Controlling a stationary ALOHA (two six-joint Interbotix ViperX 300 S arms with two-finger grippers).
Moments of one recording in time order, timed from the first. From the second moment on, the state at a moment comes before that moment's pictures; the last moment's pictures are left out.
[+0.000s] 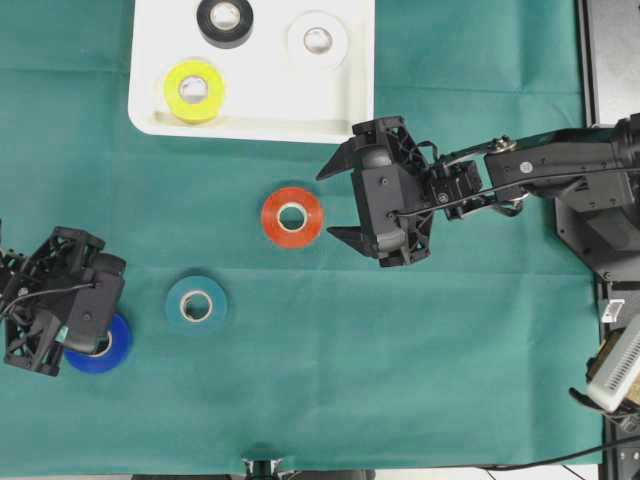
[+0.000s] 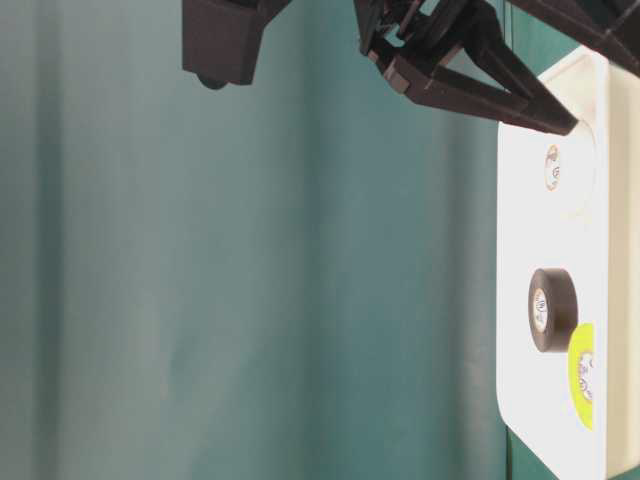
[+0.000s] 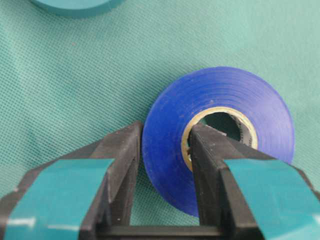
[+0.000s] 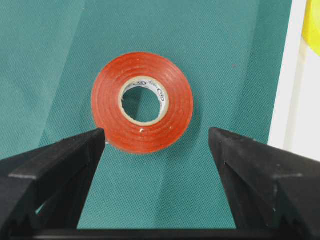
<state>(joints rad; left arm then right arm) -0.46 -0.06 0.97 -0.03 0.08 -0.19 0.06 -0.11 0.82 -0.51 0.04 0.43</state>
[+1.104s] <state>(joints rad) -0.34 -0.21 0.92 -0.03 0.08 -0.19 0.06 -0.11 0.82 -0.51 0.04 0.43</state>
